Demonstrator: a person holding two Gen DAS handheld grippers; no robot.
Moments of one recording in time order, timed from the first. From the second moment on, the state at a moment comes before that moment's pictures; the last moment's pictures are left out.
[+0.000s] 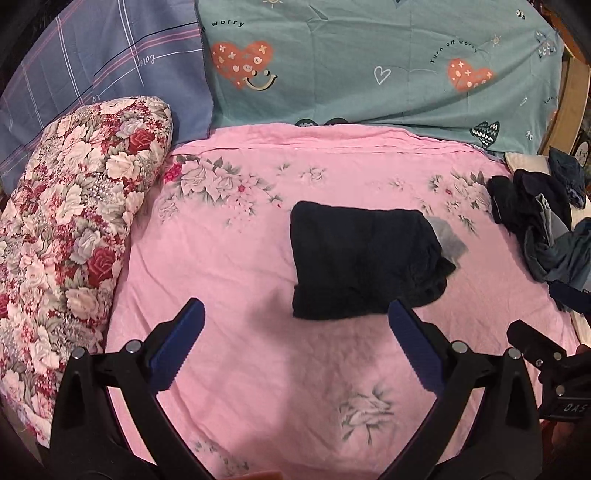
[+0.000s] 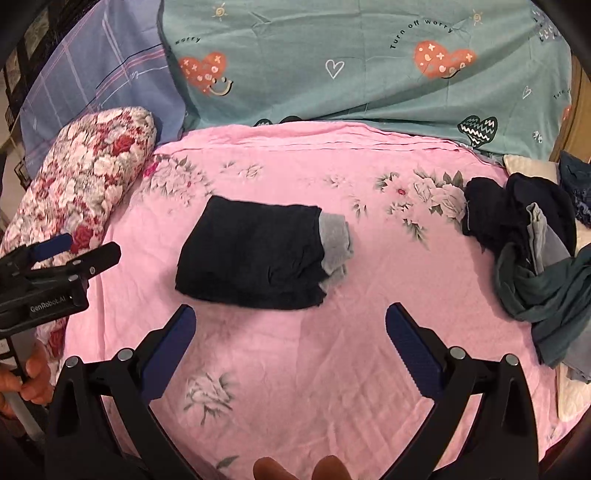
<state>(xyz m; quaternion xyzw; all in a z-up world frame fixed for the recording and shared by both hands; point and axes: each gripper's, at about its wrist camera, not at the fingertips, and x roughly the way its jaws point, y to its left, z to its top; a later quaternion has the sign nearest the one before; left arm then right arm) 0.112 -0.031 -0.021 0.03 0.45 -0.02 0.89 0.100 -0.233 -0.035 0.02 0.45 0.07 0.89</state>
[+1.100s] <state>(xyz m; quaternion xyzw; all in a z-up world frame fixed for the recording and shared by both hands) 0.049 -0.031 -0.009 0.04 0.43 -0.04 0.90 0.036 -0.218 -0.029 0.02 0.44 0.06 0.90</state>
